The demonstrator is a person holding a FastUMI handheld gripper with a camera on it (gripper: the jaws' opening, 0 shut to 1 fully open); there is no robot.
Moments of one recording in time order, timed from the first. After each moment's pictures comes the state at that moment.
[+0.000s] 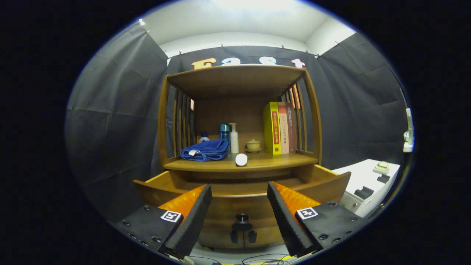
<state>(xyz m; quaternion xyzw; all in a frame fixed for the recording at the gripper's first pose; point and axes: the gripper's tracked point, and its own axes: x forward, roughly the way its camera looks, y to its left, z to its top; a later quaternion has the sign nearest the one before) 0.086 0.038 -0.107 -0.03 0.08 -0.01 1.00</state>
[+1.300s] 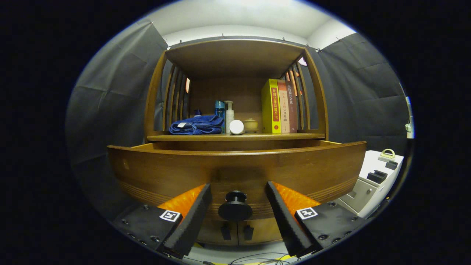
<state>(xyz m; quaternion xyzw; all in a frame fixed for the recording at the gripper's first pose) 0.131 0.017 -0.197 -0.05 0.11 -0.03 0.99</state>
